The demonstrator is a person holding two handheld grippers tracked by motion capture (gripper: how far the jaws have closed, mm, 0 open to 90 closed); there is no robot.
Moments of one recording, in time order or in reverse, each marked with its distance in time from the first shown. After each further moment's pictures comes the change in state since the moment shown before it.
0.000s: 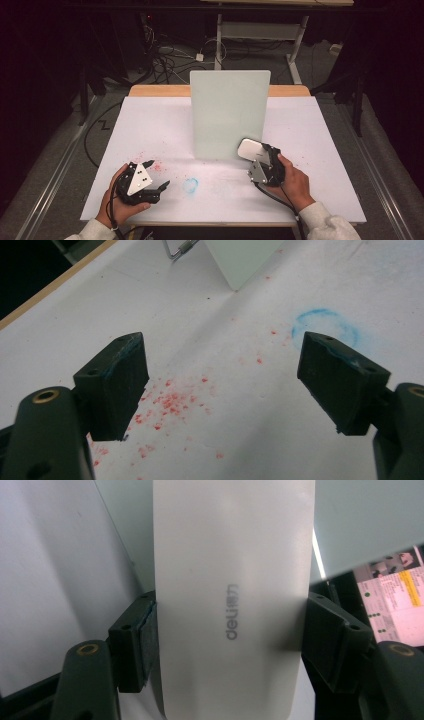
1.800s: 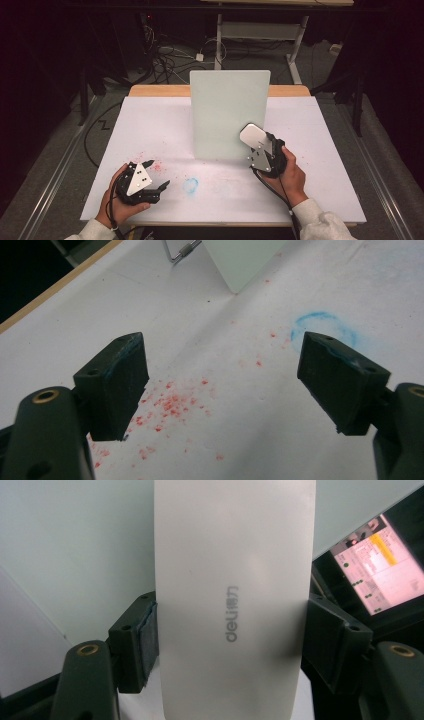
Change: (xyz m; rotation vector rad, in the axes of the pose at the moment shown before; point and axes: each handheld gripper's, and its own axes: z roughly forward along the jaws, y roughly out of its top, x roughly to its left) left arm 0.000 0.001 -0.001 -0.008 0.001 0.000; right arm -0.025 0.019 0.001 -0.017 -0.104 0.243
